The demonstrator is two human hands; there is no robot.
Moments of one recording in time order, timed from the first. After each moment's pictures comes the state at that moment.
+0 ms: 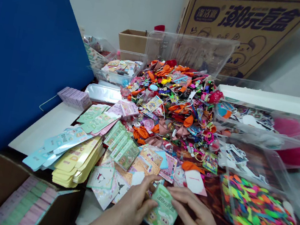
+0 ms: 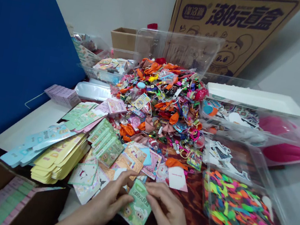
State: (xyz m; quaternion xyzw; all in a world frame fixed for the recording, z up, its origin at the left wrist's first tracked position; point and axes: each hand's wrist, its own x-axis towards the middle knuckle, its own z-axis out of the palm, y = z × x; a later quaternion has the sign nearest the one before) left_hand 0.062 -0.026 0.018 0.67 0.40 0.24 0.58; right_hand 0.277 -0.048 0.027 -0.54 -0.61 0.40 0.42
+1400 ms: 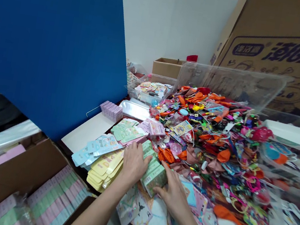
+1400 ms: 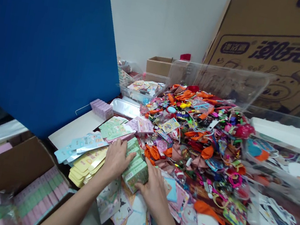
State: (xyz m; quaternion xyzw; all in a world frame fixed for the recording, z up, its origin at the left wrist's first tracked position) left_hand 0.003 0.082 0.046 0.65 0.75 0.15 0.05; right_hand 0.178 0.063 -0.008 -0.53 -0.73 0.33 0.26
